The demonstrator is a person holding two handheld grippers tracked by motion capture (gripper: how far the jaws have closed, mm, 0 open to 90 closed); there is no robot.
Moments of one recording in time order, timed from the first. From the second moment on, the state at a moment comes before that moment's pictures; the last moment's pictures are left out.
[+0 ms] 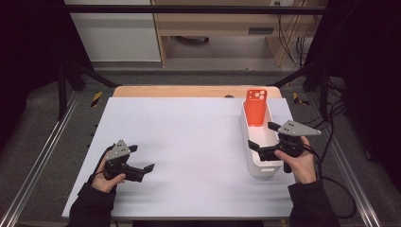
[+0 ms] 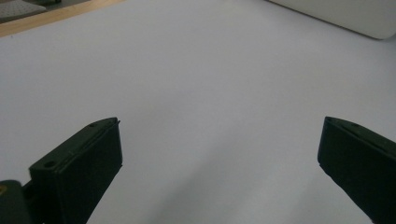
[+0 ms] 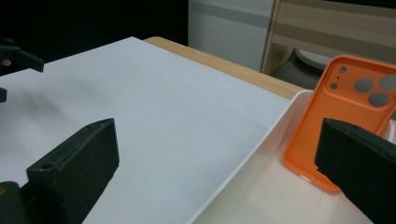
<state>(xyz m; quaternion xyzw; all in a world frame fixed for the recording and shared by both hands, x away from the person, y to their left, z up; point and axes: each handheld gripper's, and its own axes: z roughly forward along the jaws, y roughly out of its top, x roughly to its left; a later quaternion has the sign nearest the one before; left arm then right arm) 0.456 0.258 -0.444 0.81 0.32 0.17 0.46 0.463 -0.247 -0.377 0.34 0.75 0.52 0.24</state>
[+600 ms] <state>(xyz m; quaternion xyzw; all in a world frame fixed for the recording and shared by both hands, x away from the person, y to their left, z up) 0.453 0.261 -0.437 0.80 0.32 0.18 0.48 0.433 -0.287 -0.419 0.35 0.73 0.54 0.23</state>
